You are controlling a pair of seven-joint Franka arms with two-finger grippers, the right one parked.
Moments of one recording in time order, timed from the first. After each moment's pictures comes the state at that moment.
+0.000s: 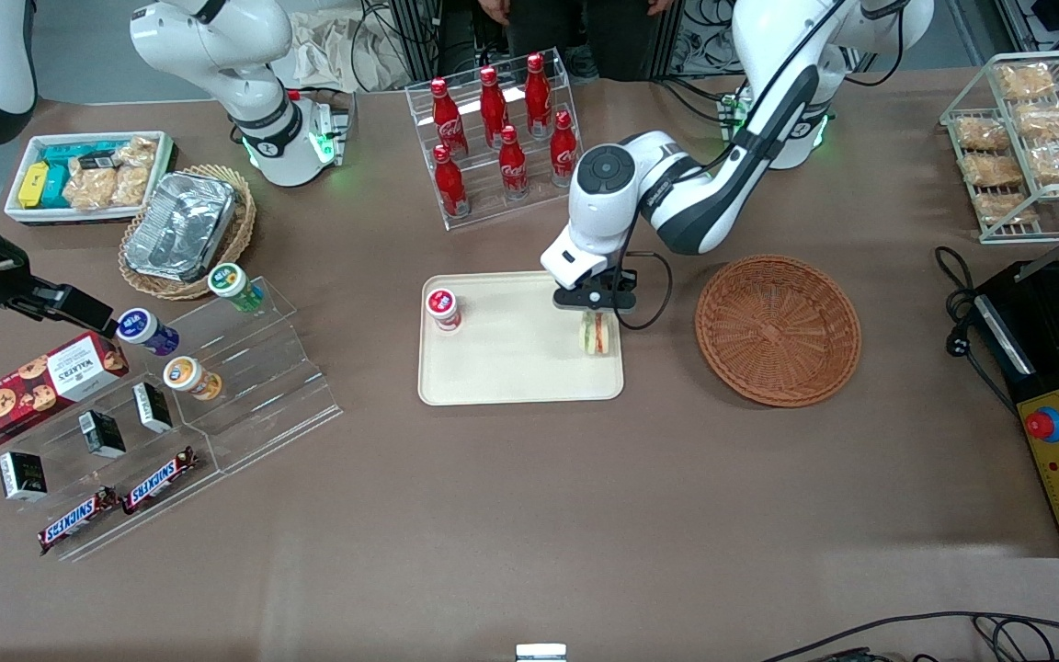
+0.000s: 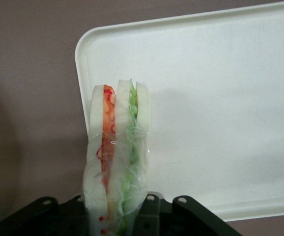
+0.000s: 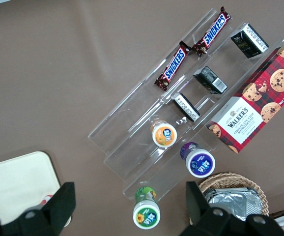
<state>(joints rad) -0.36 0.37 -0.46 -2.08 0.29 2.41 -0.89</state>
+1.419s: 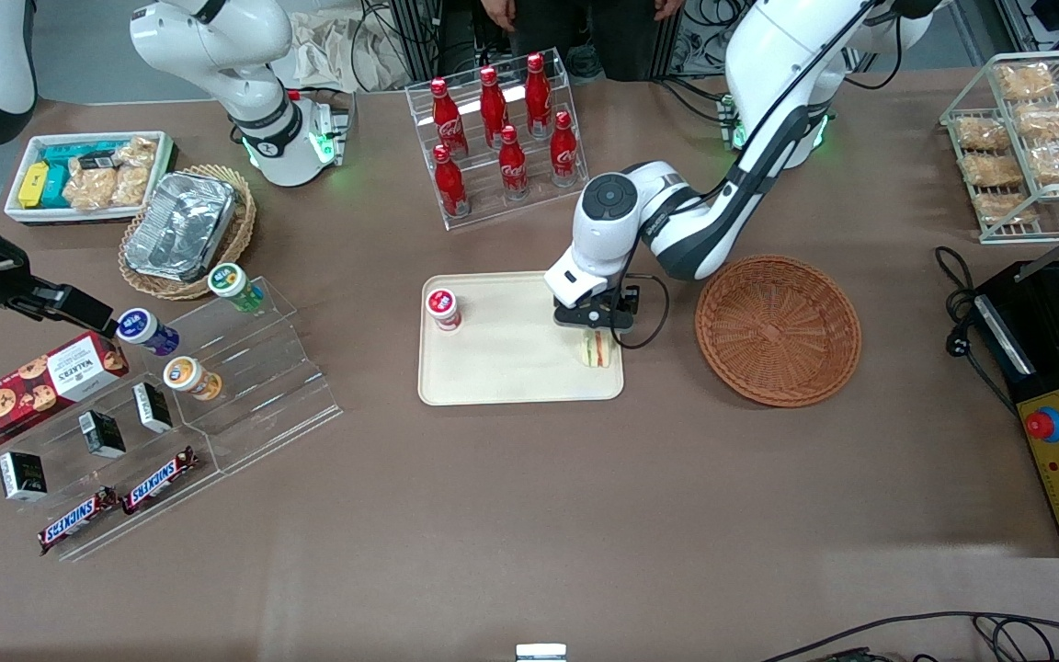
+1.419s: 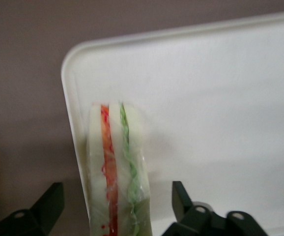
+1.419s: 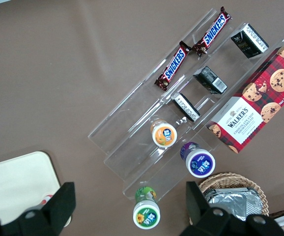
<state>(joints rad) -0.35 0.42 -0.43 -2.05 0.34 2.50 -0.89</state>
